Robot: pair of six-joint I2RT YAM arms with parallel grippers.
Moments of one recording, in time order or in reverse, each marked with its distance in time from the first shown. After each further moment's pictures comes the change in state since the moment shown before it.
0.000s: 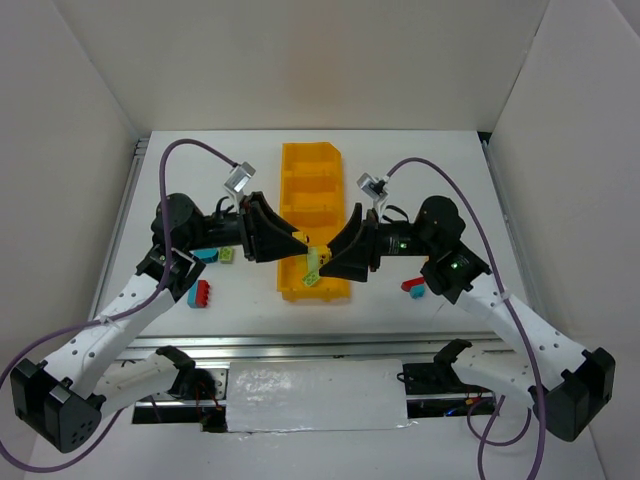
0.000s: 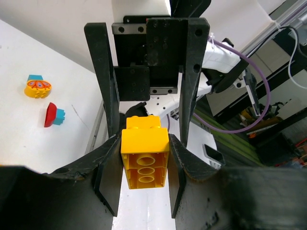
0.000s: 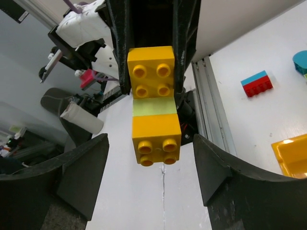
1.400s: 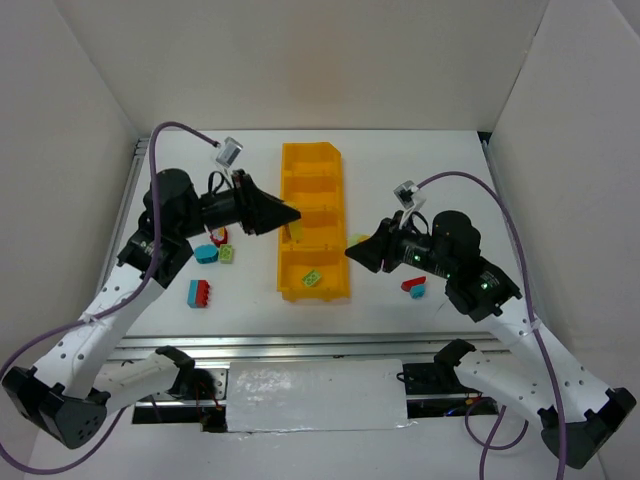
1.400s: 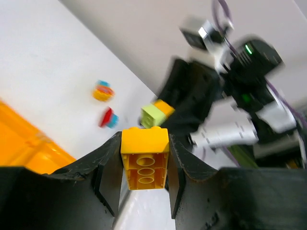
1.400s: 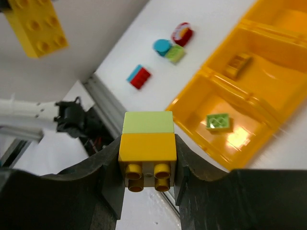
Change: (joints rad) left arm 0.044 0.021 0.193 -0.400 -0.243 0.152; right arm -0.028 -0.188 -0.009 -0.462 0.527 -0.227
